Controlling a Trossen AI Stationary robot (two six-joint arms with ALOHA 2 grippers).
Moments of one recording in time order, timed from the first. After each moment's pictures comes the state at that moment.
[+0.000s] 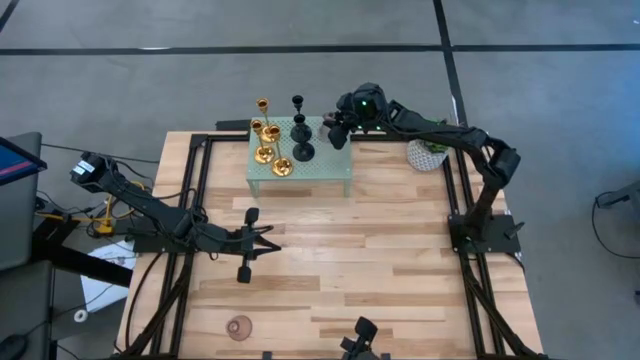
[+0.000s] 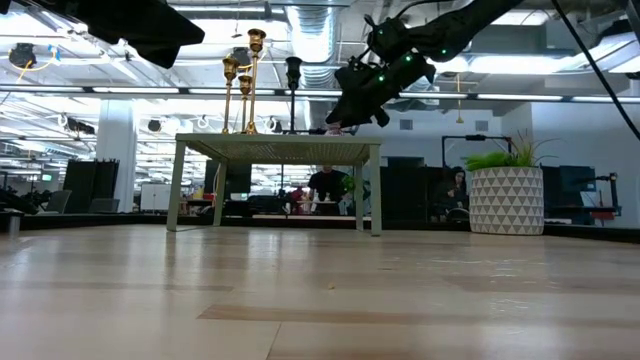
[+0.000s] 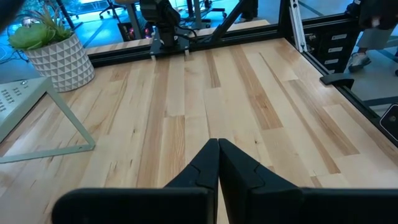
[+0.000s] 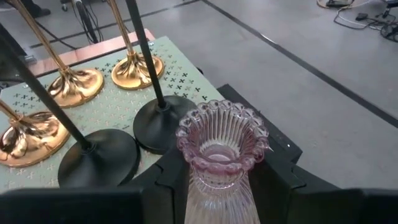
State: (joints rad) left arm -0.52 0.85 0.49 0.17 -0.44 0.03; right arm -0.60 1.78 1.39 -0.11 -0.13 0.00
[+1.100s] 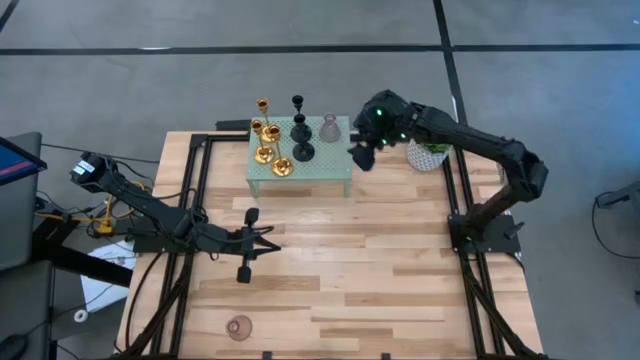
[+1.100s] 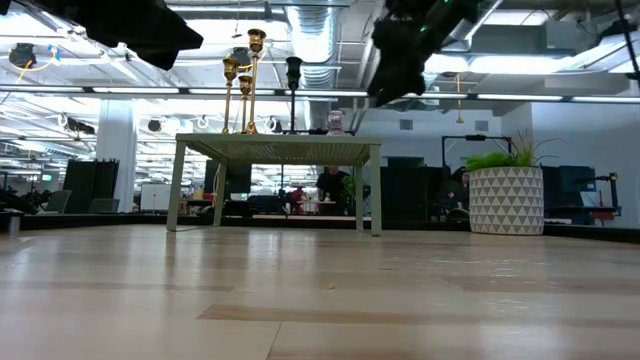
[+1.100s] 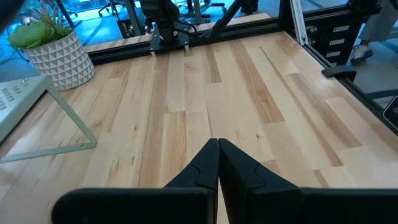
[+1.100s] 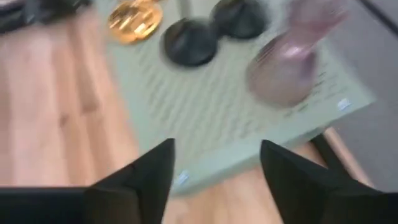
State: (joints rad) left arm -0.52 0.85 0.49 0.15 -0.44 0.04; right arm -0.49 1.54 1.44 -0.72 -0.13 -0.04
